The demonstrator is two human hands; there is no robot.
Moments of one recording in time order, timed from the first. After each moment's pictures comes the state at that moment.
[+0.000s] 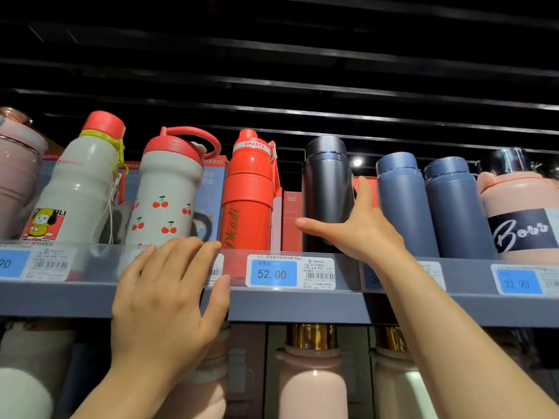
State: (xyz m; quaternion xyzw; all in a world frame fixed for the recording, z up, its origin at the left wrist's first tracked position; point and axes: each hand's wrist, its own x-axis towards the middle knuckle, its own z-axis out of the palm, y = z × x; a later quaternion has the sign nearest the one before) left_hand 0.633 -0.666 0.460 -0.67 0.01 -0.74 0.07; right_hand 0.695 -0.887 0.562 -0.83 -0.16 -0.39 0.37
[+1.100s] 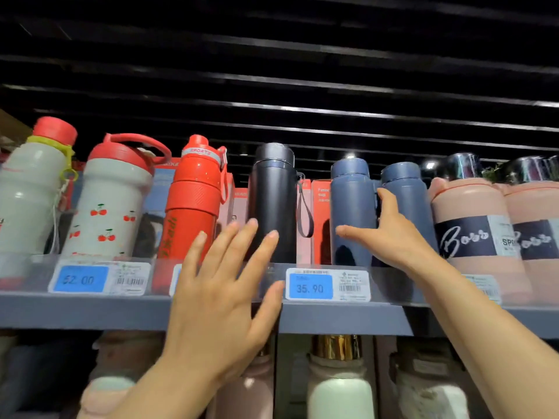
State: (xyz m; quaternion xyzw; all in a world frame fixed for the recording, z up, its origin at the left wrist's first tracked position) left_hand 0.653 -0.791 0.479 -0.72 0.08 -0.69 0.06; right_hand 0.728 -1.010 0.573 -0.81 -0.20 -0.38 0.40
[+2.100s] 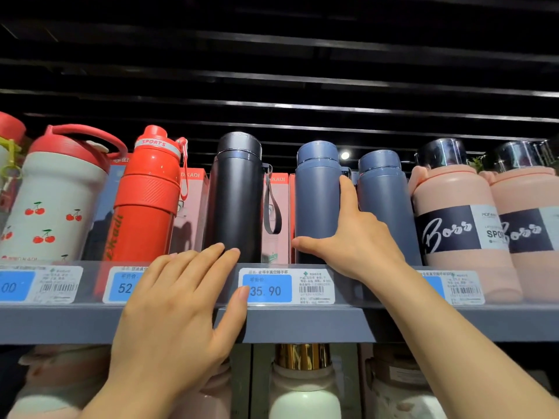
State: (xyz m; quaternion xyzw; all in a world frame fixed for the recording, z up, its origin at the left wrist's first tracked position) left_hand 0.665 -0.809 0.474 -0.73 0.05 -0.67 0.08; right_hand 0.736 -1.006 0.561 -0.83 -0.19 -0.44 0.29
